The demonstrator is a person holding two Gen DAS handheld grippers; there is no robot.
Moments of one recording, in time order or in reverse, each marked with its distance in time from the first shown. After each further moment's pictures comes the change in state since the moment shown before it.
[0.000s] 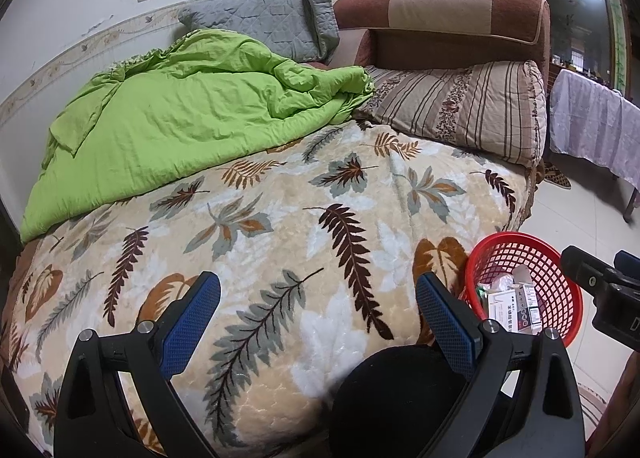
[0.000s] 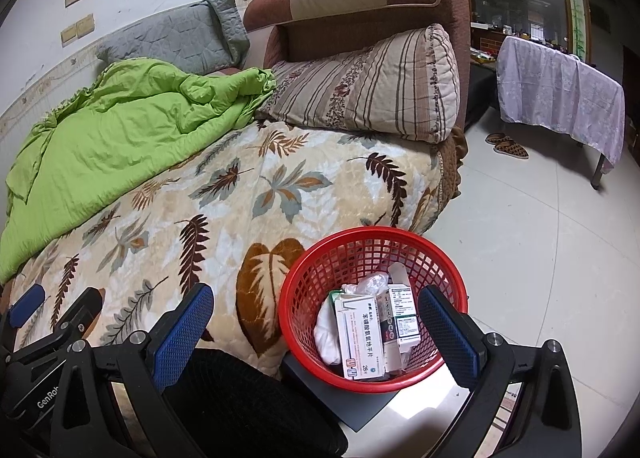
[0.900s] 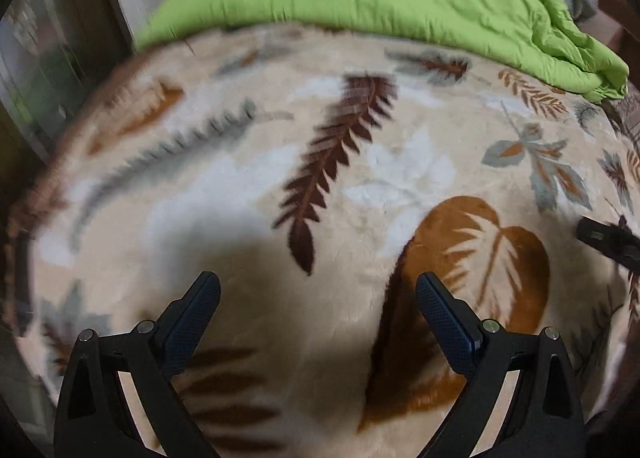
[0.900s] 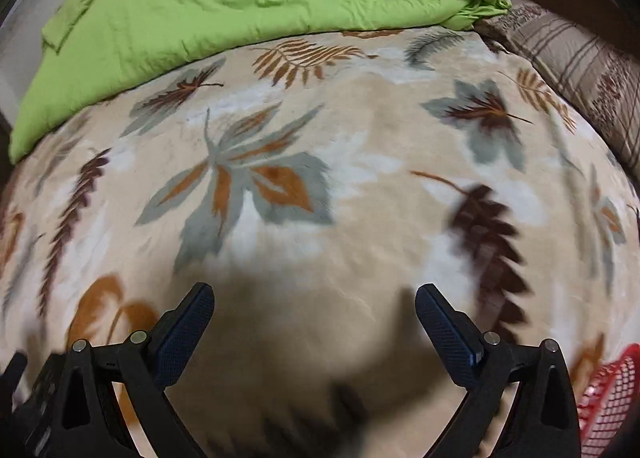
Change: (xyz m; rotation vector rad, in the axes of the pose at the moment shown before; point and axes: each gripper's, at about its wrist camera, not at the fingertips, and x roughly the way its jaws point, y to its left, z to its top) left arm 0.124 0.266 -0.084 -0.530 0.420 0.409; right arm 0.244 0.291 -0.003 -0.403 0.366 0.234
